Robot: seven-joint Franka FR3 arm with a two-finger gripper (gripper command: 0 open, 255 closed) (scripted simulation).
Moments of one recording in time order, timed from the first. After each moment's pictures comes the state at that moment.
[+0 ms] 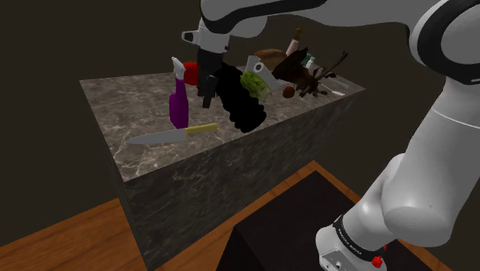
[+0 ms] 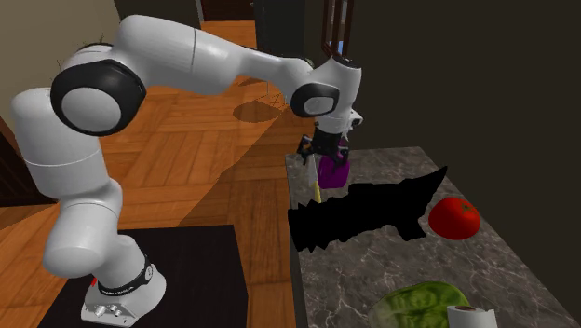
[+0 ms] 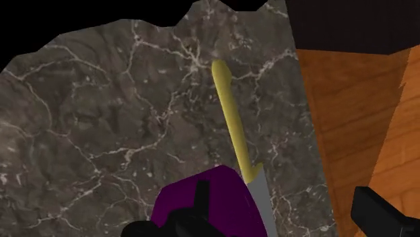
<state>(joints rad) 0.26 0.20 0.07 -1.77 0.15 1.91 -0.96</state>
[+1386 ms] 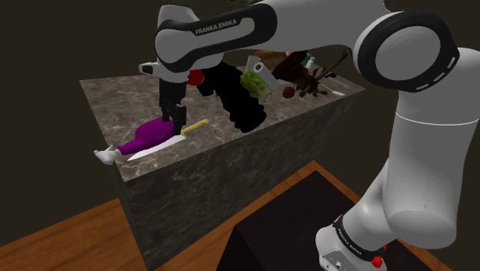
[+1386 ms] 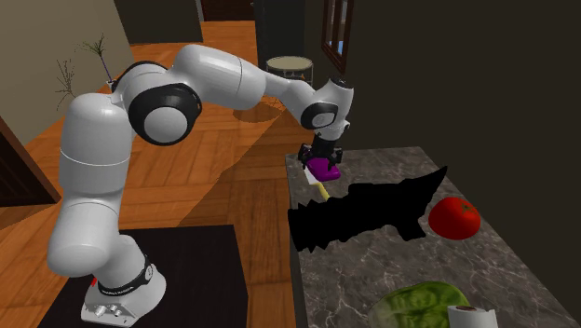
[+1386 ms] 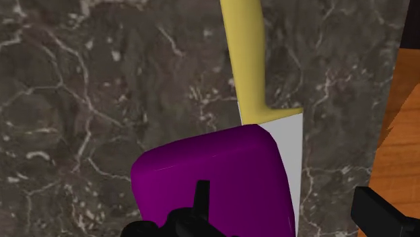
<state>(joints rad) 0.34 0.46 0.15 -1.62 0.11 2.00 -1.12</state>
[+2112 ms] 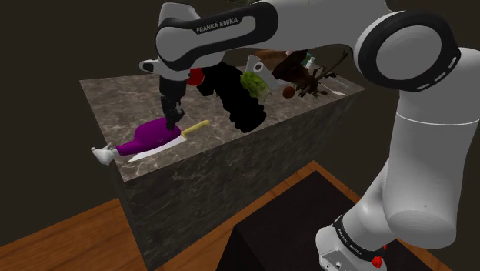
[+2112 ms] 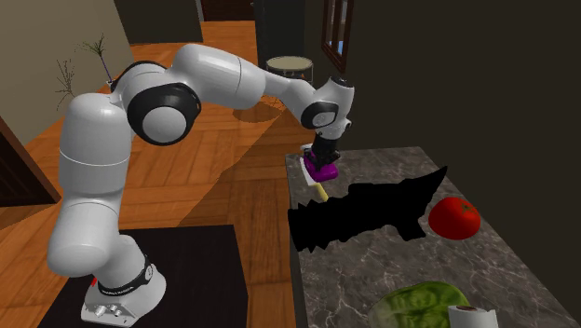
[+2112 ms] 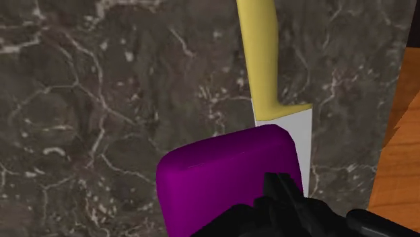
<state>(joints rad) 0.34 0.45 0.15 -1.62 0.11 2.02 -1.13</state>
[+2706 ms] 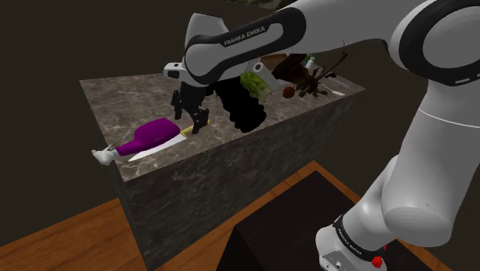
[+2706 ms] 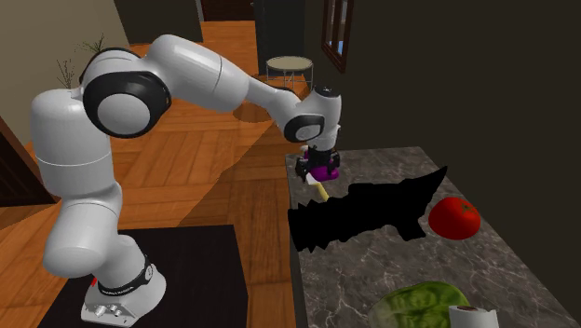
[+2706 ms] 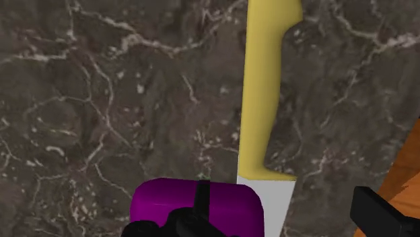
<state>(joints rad) 0.26 0.29 0.17 -1.91 0.10 2.25 -1.44</state>
